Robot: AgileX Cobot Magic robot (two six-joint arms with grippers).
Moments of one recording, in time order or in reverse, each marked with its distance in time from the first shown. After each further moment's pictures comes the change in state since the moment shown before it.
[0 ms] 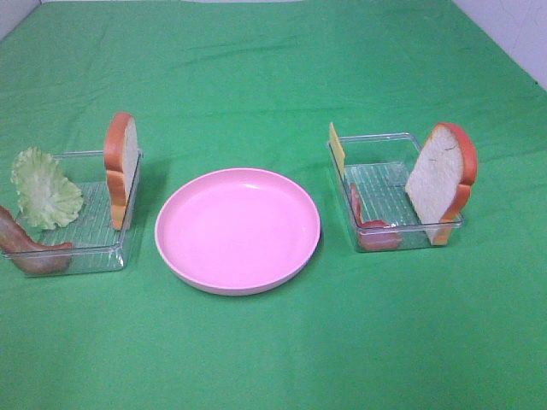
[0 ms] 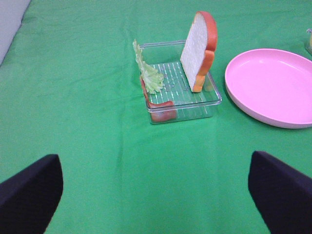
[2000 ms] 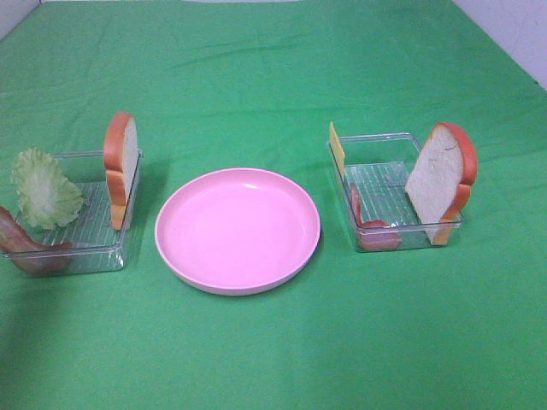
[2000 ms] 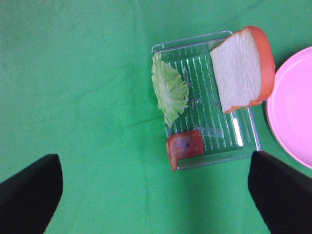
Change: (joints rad) left arm -0.012 1.511 -1.051 0.068 0.160 0.033; right arm 0.000 0.000 0.000 0.000 0.000 0.000
